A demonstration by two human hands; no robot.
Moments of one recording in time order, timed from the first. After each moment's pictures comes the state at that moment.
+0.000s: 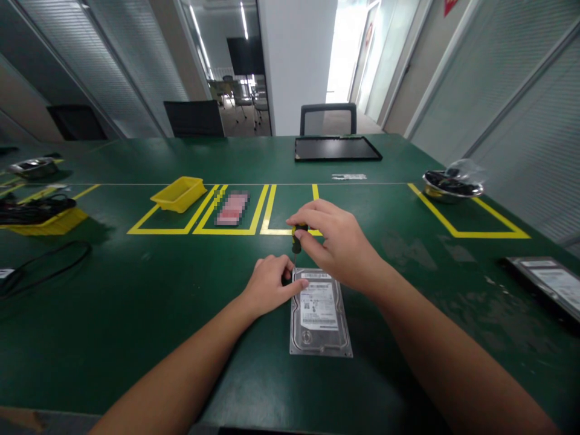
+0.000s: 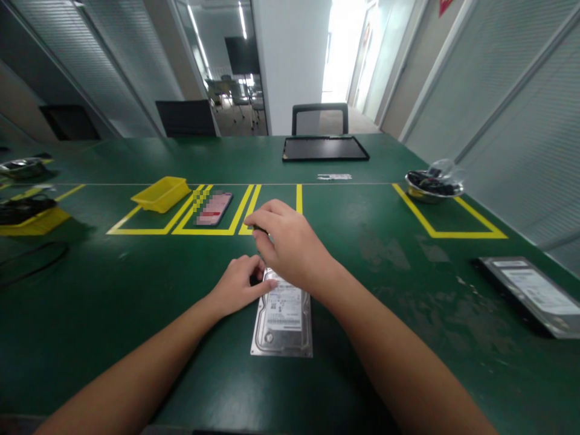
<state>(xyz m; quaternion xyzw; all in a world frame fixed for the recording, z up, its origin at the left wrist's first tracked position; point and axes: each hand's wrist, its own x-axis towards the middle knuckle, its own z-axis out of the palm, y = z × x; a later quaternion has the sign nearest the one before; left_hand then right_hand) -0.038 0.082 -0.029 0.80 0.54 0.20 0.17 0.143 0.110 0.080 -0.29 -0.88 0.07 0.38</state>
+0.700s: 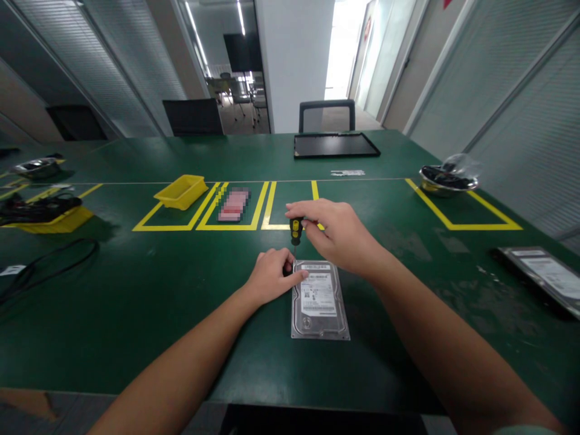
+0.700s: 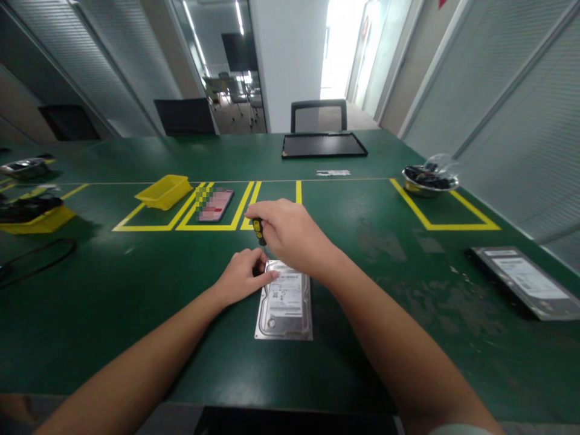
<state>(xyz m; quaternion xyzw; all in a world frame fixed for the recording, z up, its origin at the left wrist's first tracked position) -0.038 0.072 -0.024 0.80 0.54 0.19 0.17 0.148 0.099 0.086 -0.29 -0.88 0.10 0.36</state>
